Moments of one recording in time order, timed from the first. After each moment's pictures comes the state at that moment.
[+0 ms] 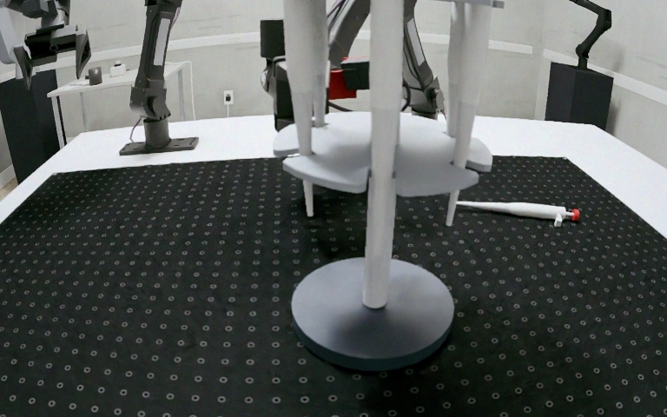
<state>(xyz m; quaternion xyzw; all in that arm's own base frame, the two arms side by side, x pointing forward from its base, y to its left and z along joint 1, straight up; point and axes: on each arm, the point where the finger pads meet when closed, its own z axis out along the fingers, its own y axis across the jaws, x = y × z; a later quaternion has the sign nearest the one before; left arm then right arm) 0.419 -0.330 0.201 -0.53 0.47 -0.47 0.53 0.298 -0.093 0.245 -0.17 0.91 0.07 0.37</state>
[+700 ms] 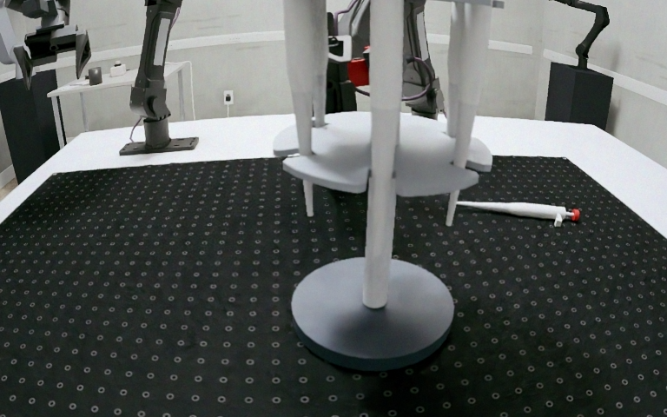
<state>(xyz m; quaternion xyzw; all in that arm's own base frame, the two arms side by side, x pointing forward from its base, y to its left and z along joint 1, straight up) 0.382 -0.289 0.202 -0.49 0.52 -0.45 0.53 0.298 -0.093 0.245 -0.17 0.91 0.07 0.37</state>
